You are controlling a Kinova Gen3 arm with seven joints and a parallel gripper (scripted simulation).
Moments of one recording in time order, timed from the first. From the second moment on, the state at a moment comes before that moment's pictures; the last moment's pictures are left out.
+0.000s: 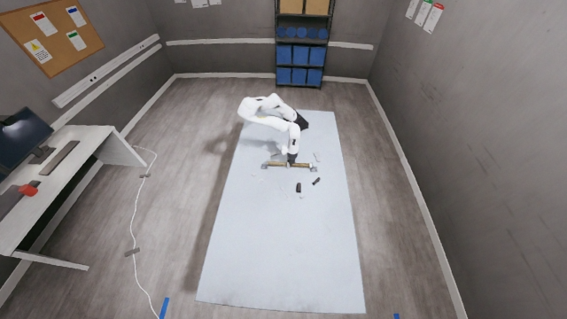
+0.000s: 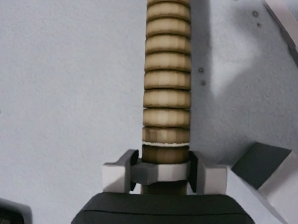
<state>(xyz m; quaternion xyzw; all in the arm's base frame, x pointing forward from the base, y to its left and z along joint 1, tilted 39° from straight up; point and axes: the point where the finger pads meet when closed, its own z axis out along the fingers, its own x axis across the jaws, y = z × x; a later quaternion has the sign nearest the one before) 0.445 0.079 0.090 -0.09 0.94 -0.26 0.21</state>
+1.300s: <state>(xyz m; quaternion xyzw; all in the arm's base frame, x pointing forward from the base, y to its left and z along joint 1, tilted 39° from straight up) 0.446 0.058 0.103 -0.09 0.94 -0.26 0.21</state>
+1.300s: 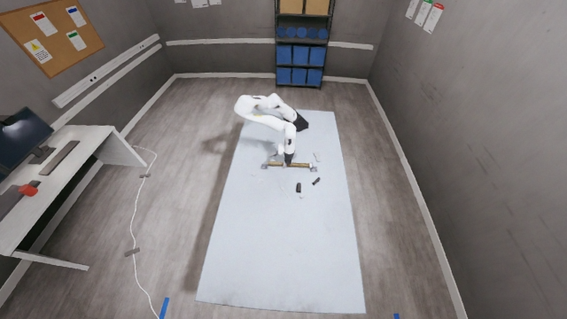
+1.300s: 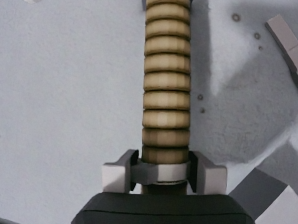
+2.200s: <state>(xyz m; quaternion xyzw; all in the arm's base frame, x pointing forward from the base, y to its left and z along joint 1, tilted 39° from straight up) 0.447 0.056 0.105 -0.09 0.94 -0.26 0.21</state>
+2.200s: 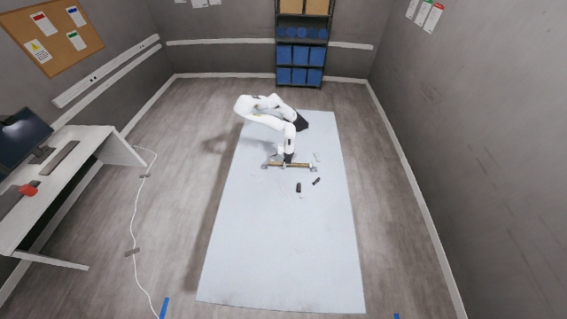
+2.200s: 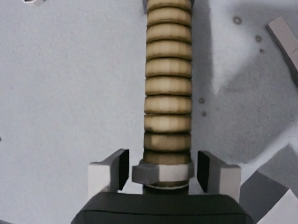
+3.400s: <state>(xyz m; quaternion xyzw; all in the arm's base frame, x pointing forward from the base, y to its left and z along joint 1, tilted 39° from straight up) 0.430 0.066 0.124 -0.09 0.94 -0.26 0.20</state>
